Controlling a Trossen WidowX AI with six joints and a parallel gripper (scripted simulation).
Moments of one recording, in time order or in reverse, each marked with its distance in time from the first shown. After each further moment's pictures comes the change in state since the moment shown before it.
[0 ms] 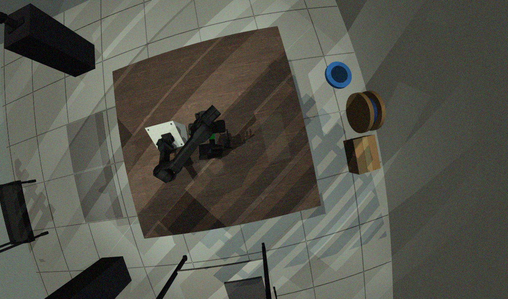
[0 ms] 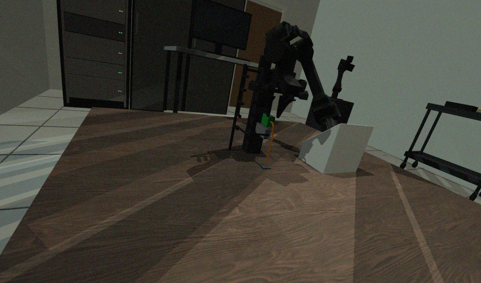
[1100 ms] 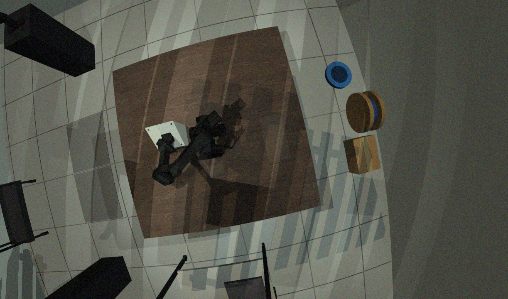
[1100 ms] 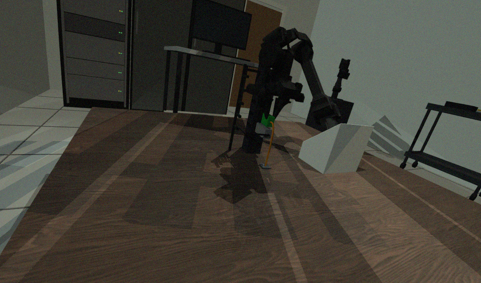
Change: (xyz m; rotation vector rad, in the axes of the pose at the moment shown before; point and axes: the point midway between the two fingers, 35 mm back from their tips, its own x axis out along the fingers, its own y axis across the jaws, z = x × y) arm 0.011 0.001 -0.018 0.000 0.000 0.003
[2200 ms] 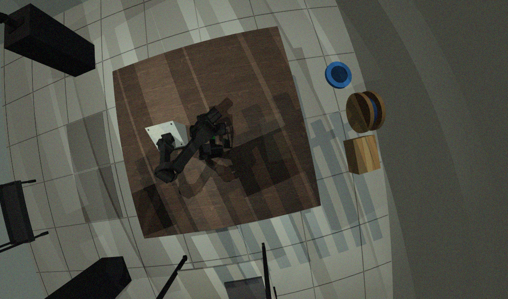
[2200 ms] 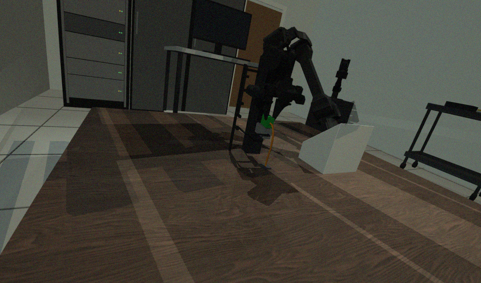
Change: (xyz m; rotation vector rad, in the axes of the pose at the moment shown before) arm 0.005 -0.002 0.005 0.019 0.074 0.004
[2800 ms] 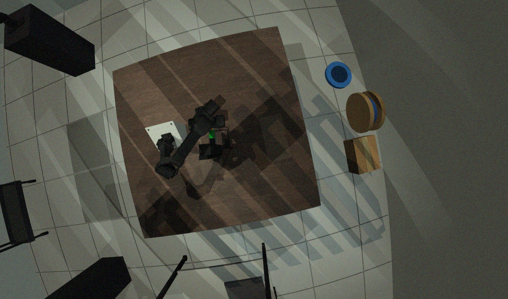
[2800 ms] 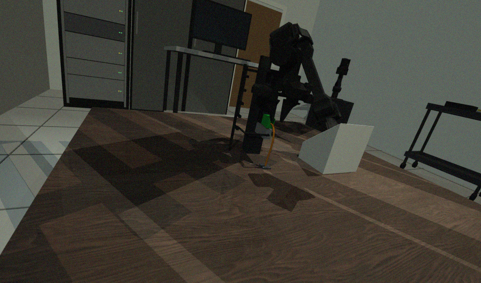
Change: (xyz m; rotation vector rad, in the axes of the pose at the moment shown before) arm -0.013 0.002 0.040 -0.015 -0.081 -0.009
